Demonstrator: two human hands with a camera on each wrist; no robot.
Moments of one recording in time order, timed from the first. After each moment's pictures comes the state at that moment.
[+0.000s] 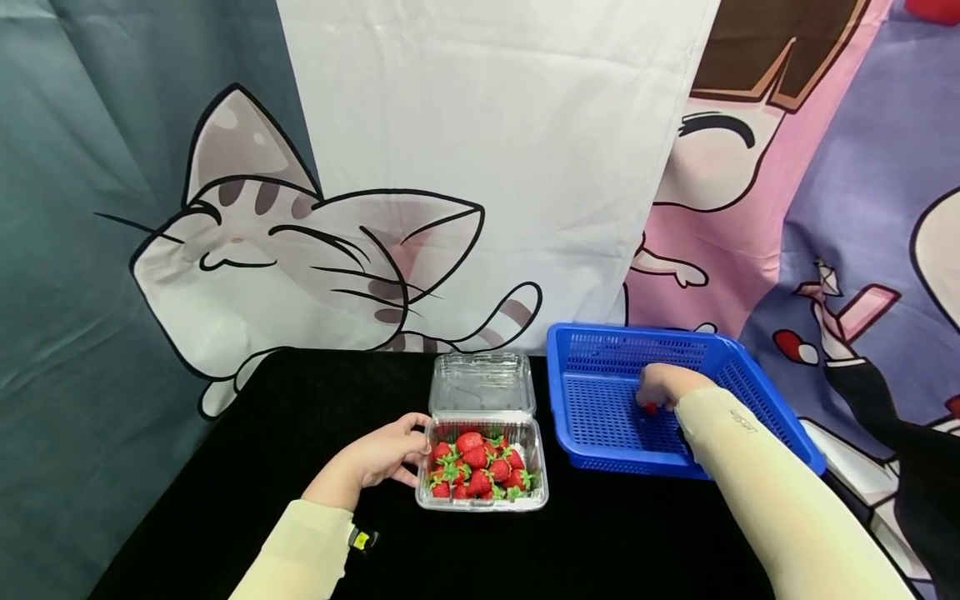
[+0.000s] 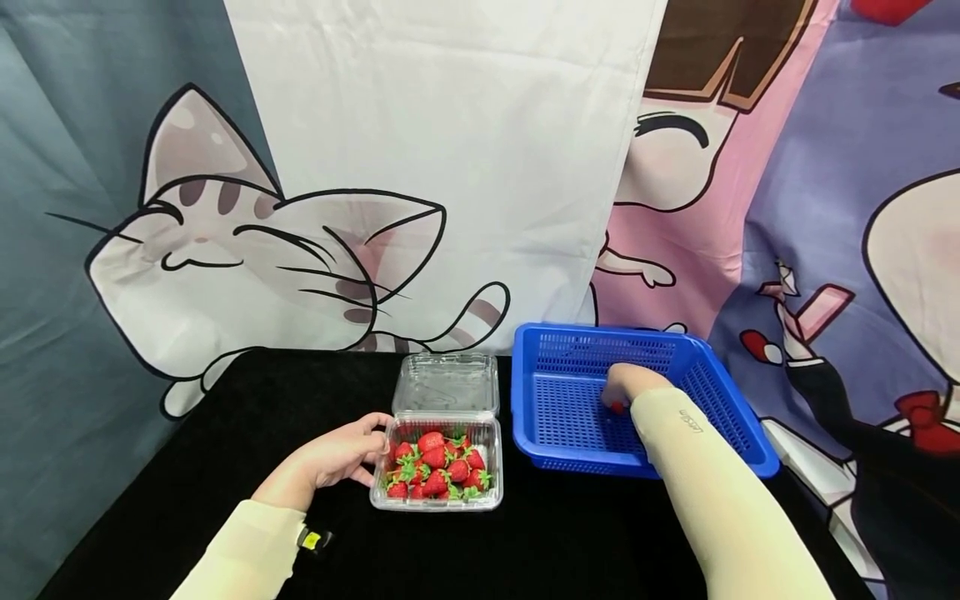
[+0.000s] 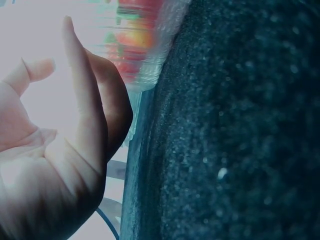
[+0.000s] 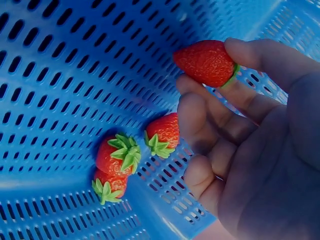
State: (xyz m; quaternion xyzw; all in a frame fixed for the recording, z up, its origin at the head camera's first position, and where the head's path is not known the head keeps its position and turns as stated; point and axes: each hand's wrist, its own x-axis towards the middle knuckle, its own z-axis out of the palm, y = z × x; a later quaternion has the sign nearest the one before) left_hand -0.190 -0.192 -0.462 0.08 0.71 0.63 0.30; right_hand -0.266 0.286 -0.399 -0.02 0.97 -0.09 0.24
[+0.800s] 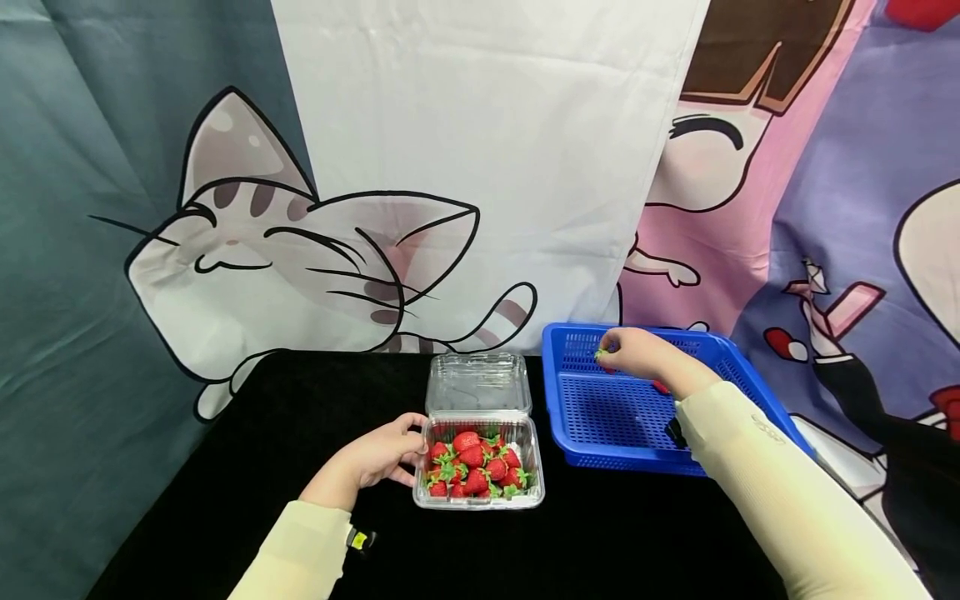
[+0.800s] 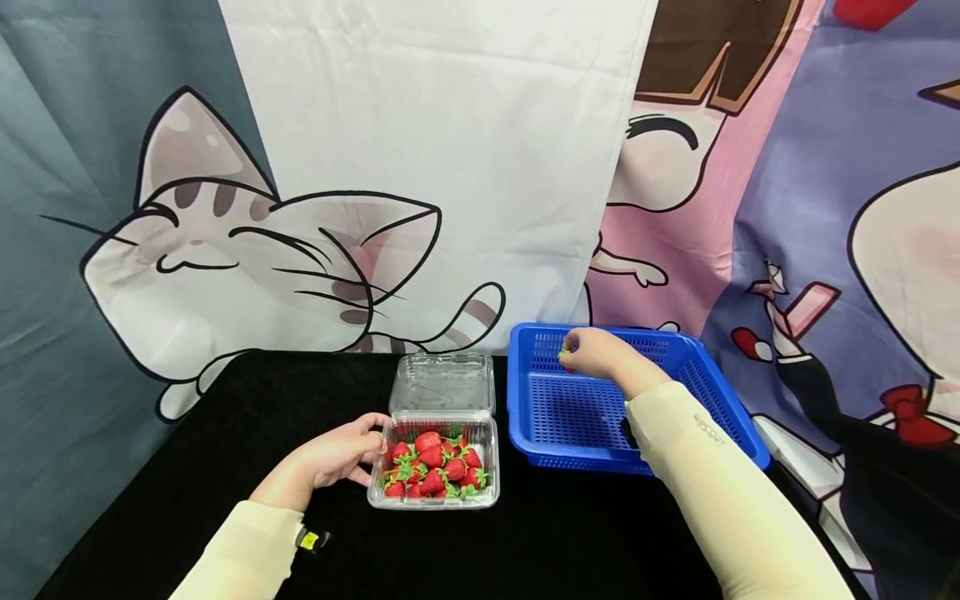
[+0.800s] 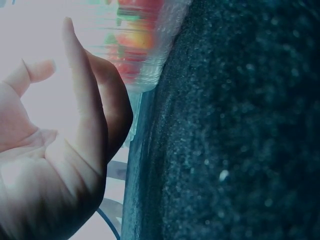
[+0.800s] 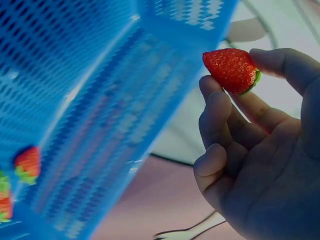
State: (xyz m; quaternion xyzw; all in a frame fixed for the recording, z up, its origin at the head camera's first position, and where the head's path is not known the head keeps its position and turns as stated) left_hand -0.188 -0.191 -0.459 0.08 0.71 0.63 0.30; right_hand -0.236 0.230 -0.324 -0.12 0.97 -0.19 0.10
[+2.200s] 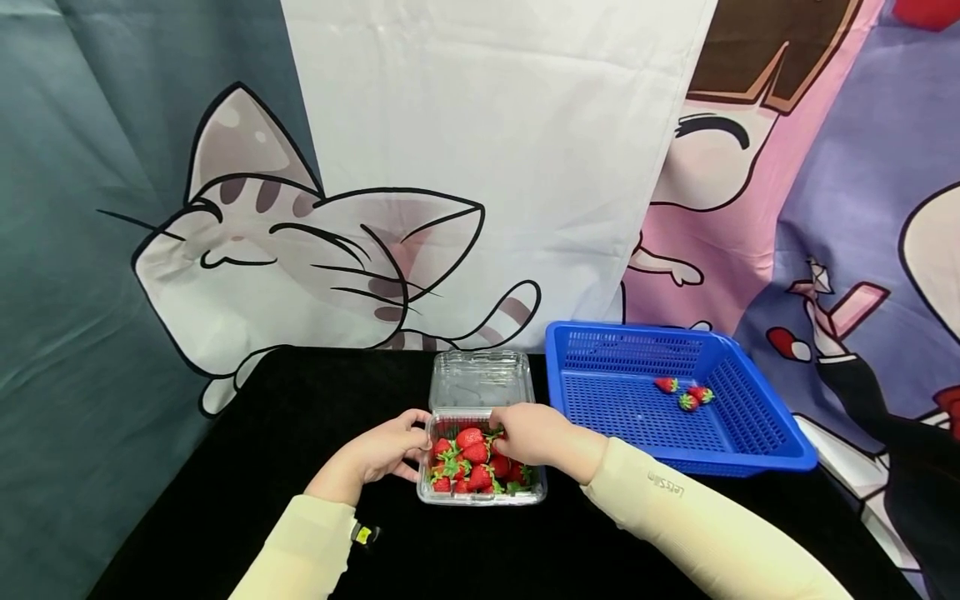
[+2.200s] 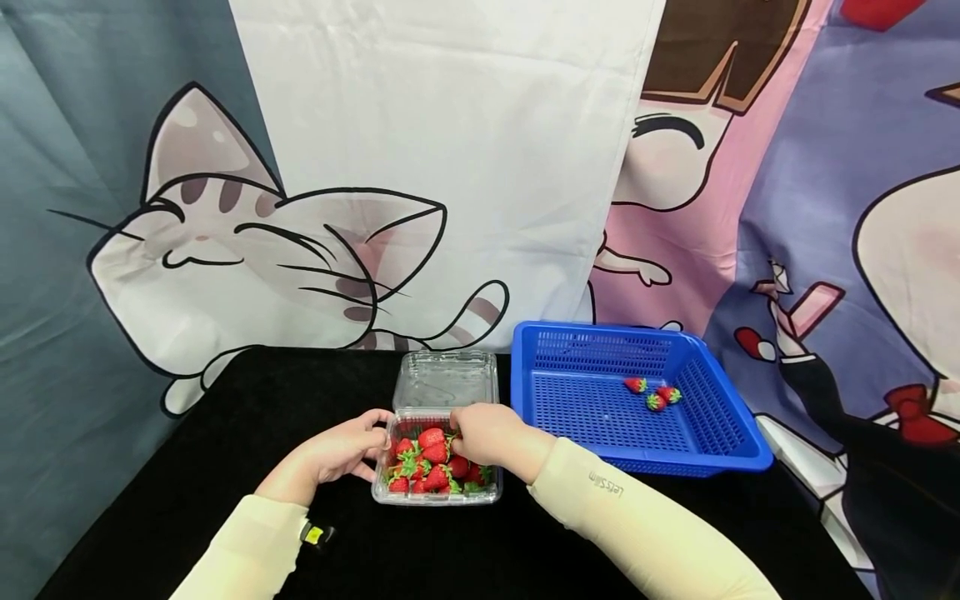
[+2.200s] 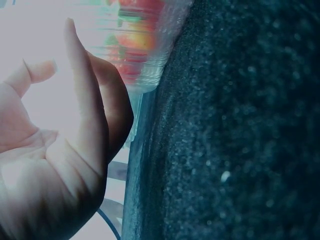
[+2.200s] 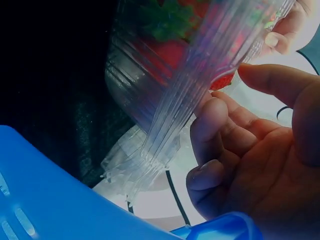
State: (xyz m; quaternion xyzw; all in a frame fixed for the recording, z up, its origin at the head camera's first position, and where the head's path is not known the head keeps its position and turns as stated) left_hand -0.190 -0.192 -0.461 0.07 0.72 0.63 0.30; right_hand -0.164 0.062 -0.385 -0.23 0.97 -0.04 0.10
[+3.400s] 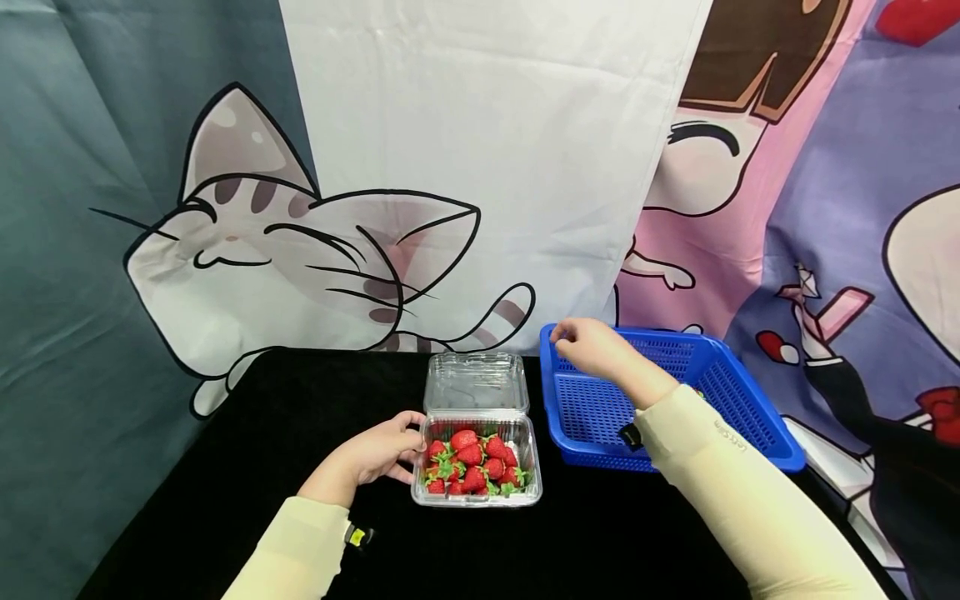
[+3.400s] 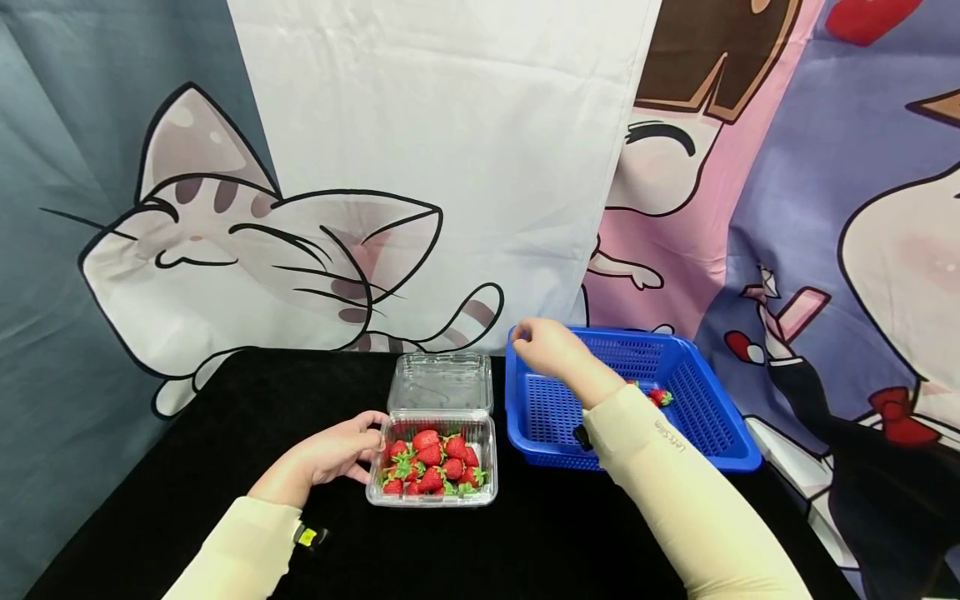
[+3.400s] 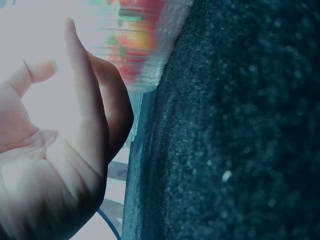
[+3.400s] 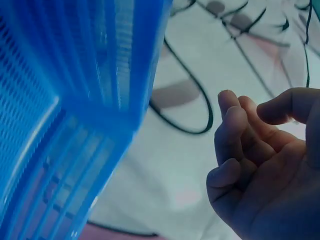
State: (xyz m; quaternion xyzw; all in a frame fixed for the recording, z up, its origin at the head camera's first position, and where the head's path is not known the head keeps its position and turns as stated) left_hand -0.190 -0.193 -0.462 0.08 0.71 0.63 0.30; right_hand -0.217 0.155 -0.305 -0.13 0.97 -0.23 0.01
